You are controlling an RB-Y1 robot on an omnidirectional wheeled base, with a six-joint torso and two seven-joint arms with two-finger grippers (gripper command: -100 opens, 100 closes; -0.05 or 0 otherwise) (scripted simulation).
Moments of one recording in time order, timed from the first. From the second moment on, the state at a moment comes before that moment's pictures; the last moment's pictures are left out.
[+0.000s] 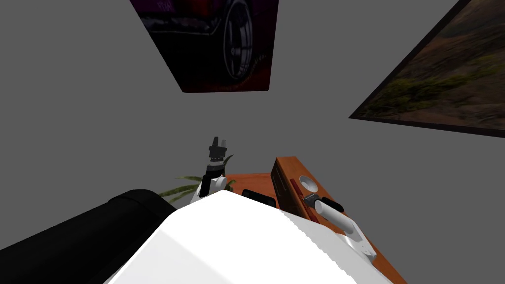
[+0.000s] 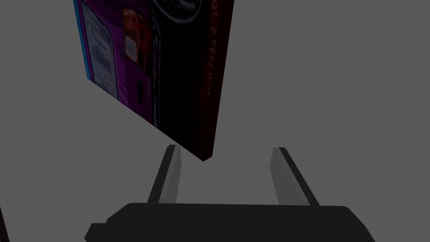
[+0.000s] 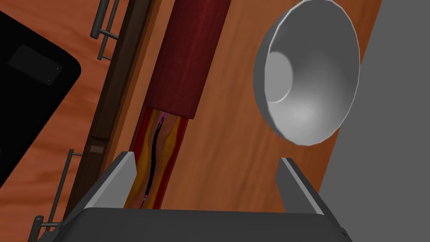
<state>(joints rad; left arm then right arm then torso) 0.54 0.02 0.05 -2.31 0.10 -0.51 0.02 0.20 -0.28 -0.25 -1.38 -0.30 0.75 -0.58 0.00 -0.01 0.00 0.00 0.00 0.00</state>
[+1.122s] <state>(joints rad) 0.54 0.02 0.05 -2.31 0.10 -0.51 0.02 0.12 -0.33 -0.33 -1.16 -0.40 1.07 -0.69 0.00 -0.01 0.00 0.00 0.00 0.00</state>
